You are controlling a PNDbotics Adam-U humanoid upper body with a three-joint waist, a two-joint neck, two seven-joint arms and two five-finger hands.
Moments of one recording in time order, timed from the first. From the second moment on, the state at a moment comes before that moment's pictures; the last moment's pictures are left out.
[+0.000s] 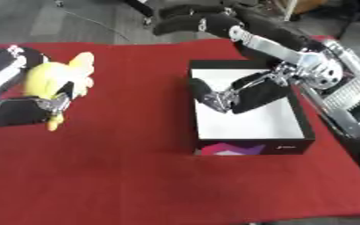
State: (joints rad) left arm -0.74 0.63 -0.54 -1.85 -0.43 0.39 -0.18; right arm -0.62 -0.76 0.27 -1.99 0.03 -0.46 0.33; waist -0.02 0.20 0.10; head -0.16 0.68
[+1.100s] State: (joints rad) left arm -0.78 0.56 -0.58 -1.96 -0.37 0.30 -0.15; right arm -0.73 -0.73 0.33 -1.99 0.02 -0.32 0.35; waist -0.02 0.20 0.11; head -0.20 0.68
